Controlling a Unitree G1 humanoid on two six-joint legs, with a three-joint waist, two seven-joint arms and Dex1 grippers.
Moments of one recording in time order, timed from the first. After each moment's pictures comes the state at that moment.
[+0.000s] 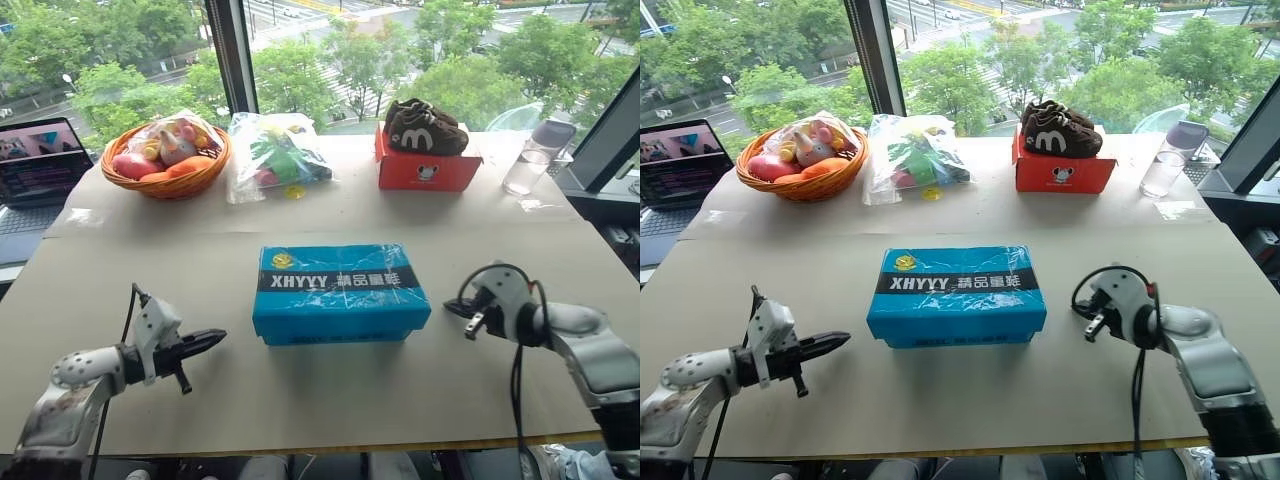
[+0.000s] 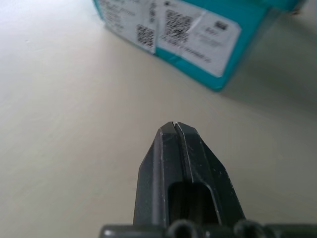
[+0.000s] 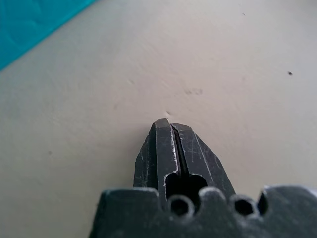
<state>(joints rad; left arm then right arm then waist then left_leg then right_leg) 0.17 0.72 0.25 -0.21 -0.49 0.29 -1.11 -0.18 -0.89 -0.07 -0.05 0.22 0.50 0.86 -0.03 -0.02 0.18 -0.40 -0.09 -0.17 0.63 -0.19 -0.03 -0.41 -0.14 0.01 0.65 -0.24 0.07</state>
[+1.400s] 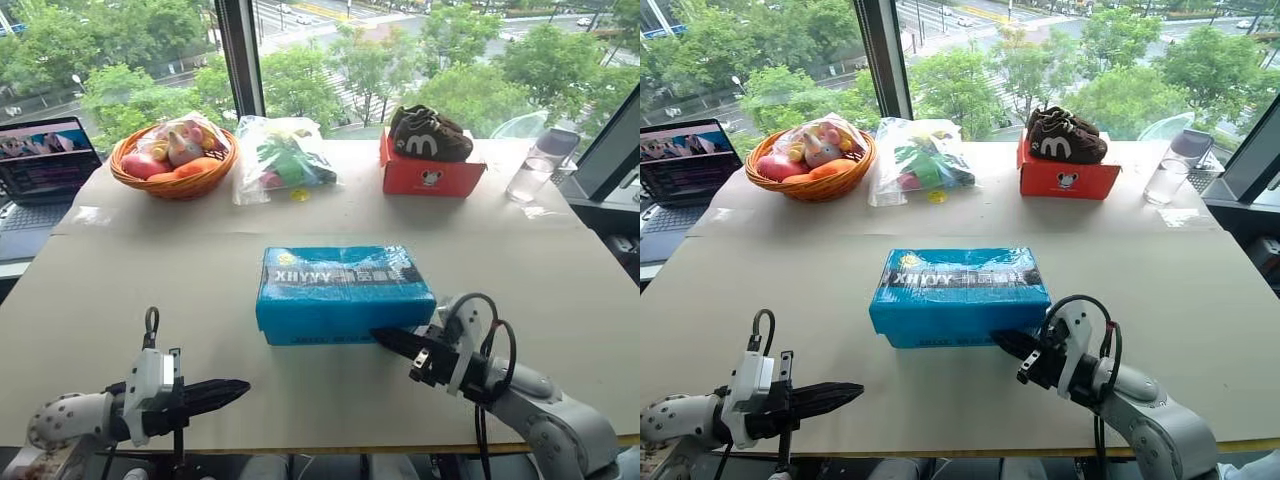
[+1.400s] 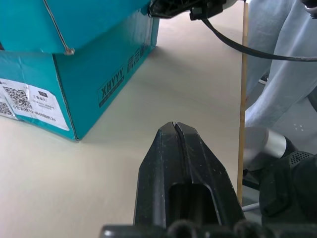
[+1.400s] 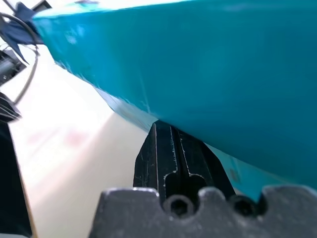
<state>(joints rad) 0.37 0.72 0.24 -0.43 -0.56 0.11 -1.24 0.05 -0.44 -0.11 -0.64 0.72 0.80 0.58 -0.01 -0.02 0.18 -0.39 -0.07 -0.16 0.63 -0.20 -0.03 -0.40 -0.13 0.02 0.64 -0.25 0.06</state>
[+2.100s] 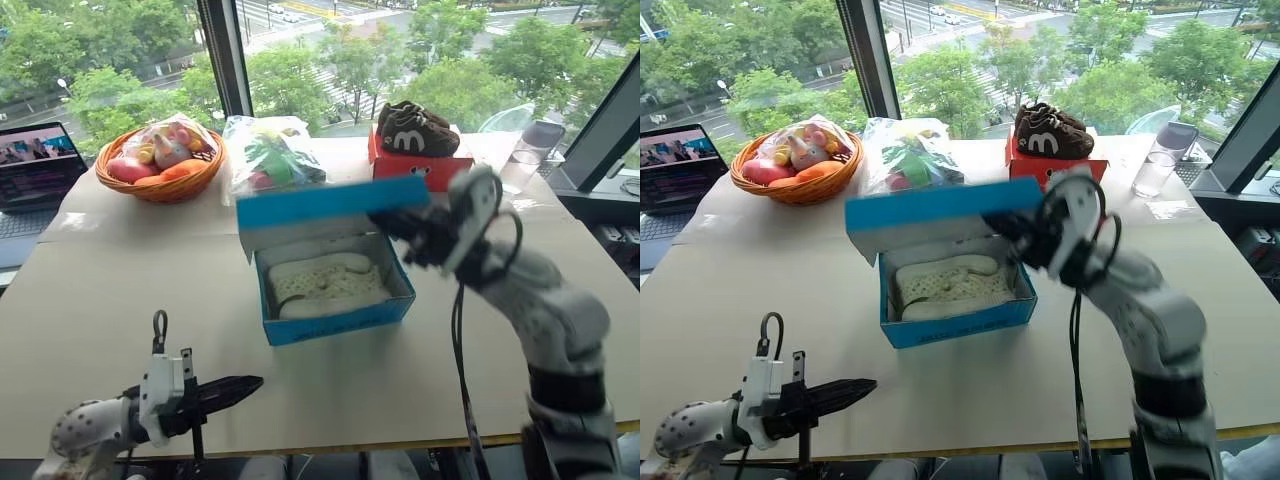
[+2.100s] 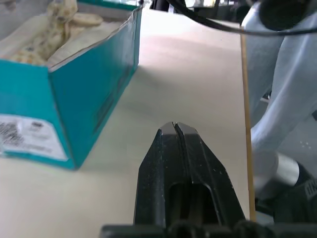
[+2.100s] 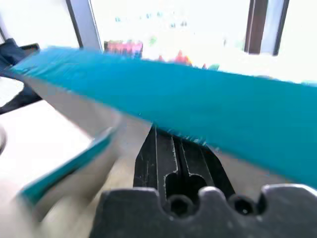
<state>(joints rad) 0.38 0.57 0.15 -0.43 -0.54 0.02 -1.17 -0.79 -0.40 -0.09 -0.24 0.62 0.65 0.47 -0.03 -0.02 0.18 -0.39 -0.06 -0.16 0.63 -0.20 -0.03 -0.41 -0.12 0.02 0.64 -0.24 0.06</state>
